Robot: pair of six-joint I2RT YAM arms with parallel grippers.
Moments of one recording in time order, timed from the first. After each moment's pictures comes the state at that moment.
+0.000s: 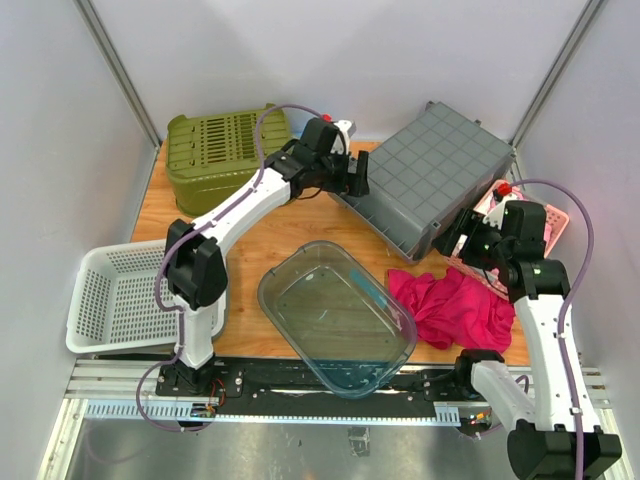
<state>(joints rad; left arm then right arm) -0.63 1.97 1.86 -0.54 0.14 -0.34 -0.01 0.85 0.96 -0.80 -0.28 0.37</state>
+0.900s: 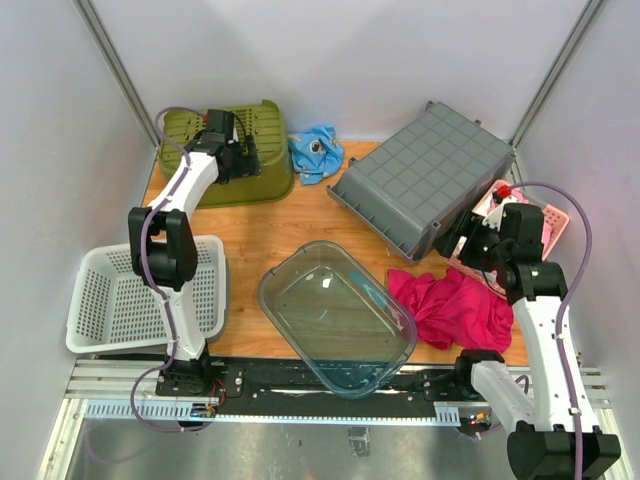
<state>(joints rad) -0.13 1.99 1.75 -0.60 -0.10 -0.31 -0.01 0.83 0.93 -0.77 -0.25 0.37</state>
